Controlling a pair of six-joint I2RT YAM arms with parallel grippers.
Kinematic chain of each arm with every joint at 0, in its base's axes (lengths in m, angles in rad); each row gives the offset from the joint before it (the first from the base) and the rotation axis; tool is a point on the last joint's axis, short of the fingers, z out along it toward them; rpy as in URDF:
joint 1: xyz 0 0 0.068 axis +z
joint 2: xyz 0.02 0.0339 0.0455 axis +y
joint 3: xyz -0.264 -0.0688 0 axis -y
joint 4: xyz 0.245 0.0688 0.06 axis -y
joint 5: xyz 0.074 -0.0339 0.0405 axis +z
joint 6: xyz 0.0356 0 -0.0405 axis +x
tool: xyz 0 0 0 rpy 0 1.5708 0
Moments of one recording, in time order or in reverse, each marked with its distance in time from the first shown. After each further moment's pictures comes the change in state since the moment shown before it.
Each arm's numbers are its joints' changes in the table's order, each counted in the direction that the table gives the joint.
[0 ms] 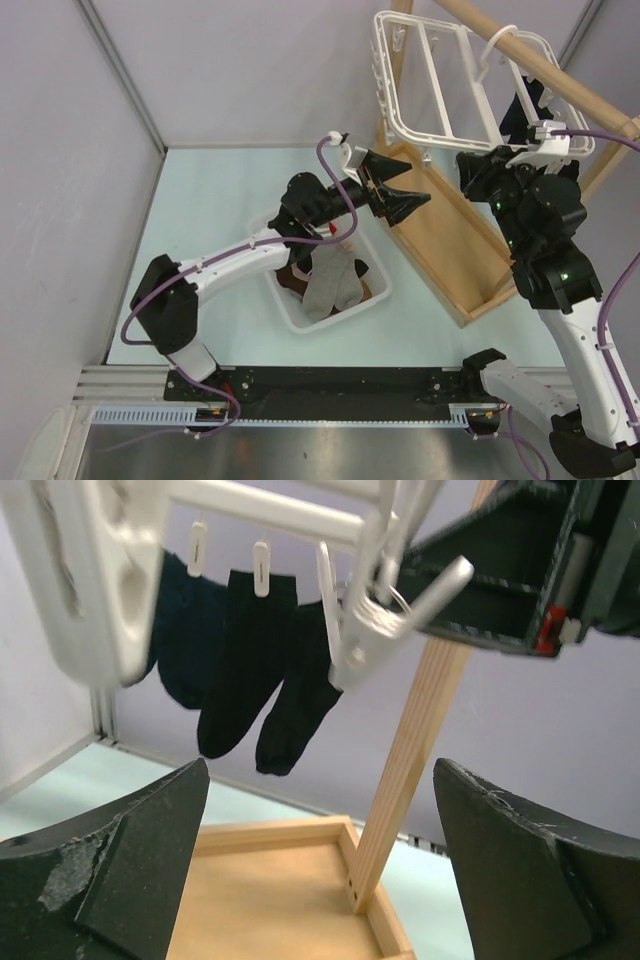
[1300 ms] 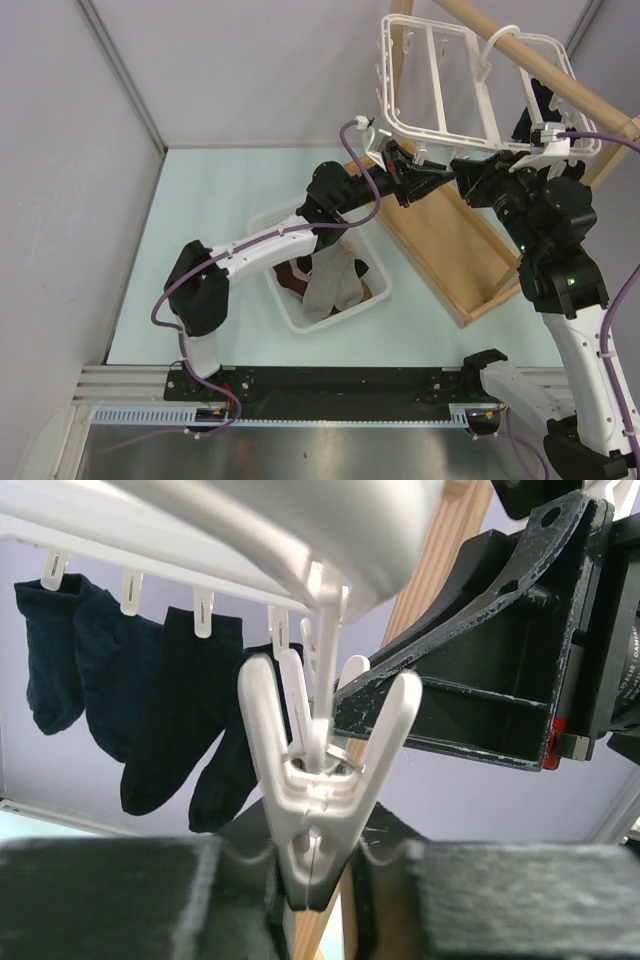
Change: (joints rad) left arm -0.039 0.217 0.278 0.065 -0.063 -0.180; right arm -0.084 -0.024 0.000 -0.034 0.242 0.063
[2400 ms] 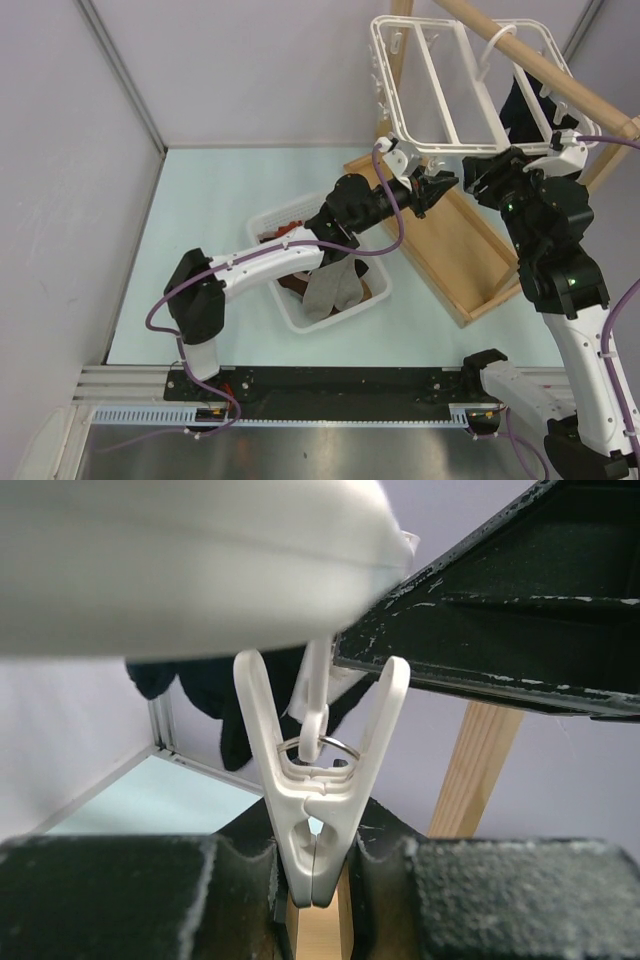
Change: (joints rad) left arm -0.114 -0.030 0.000 -0.209 0.312 0.393; right arm 0.000 -0.001 0.007 -0.067 -0.236 0.161
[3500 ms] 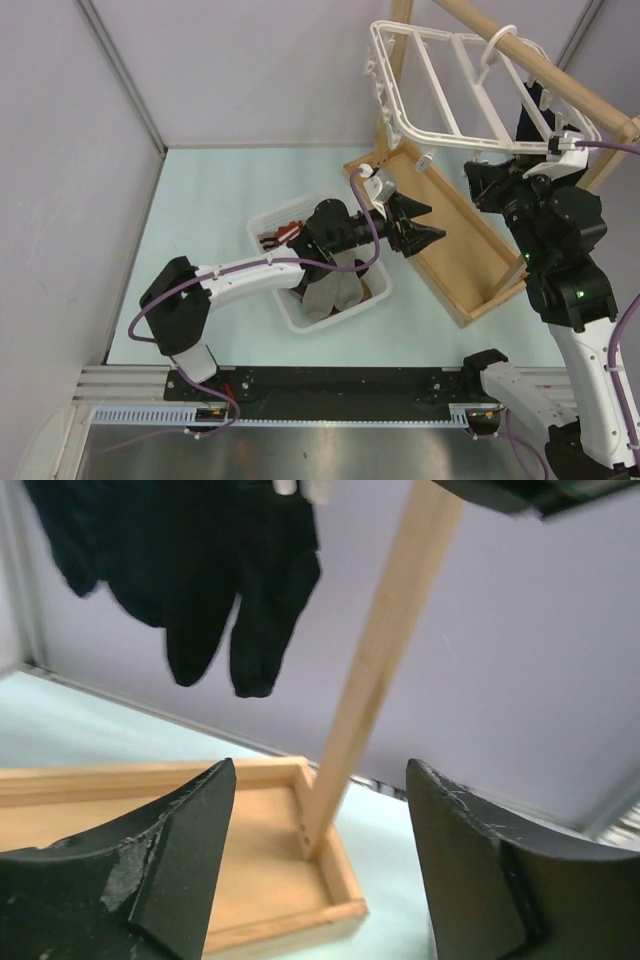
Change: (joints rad) left arm 0.026 -0.133 -0.317 0.121 -0.175 -0.196; right arm 0.000 -0.037 0.000 0.015 0.101 -0.119
